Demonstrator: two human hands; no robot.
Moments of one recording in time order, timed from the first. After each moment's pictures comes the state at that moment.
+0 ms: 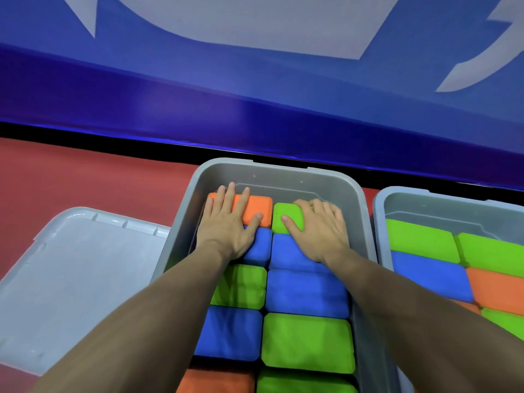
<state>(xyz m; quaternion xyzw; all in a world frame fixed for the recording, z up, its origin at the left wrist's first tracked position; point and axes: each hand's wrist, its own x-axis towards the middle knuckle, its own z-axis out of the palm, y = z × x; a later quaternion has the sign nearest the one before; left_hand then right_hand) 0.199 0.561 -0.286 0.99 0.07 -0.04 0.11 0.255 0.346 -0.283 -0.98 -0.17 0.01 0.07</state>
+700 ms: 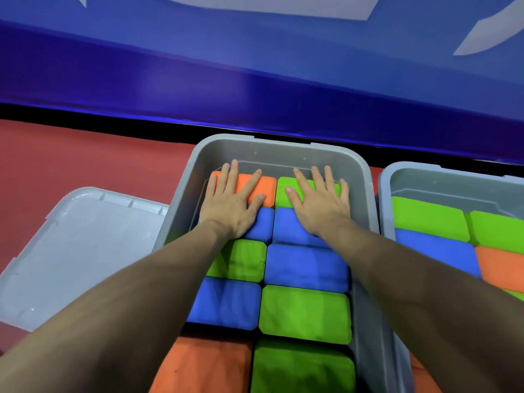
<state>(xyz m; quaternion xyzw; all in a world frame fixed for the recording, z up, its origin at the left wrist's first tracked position) 0.196 0.555 -0.288 0.99 0.05 -0.06 0.07 0.257 0.352 -0.280 -0.99 -0.14 0.09 0.04</state>
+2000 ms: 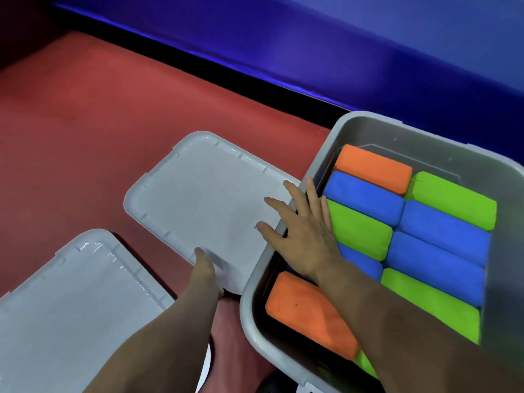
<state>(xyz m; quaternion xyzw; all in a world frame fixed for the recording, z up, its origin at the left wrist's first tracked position) -0.080 0.678 -0.368 0.18 0.73 0.05 0.66 0.054 0.536 -0.259 -0.89 -0.38 0.14 0.20</state>
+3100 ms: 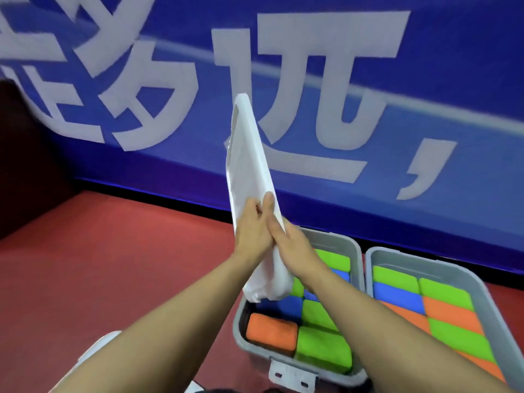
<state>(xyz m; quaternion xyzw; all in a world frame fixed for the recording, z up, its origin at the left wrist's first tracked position) -0.069 0.537 0.093 0.78 0.21 0.23 0.54 -0.063 0.430 0.104 -0.73 -0.22 0.21 0.61</state>
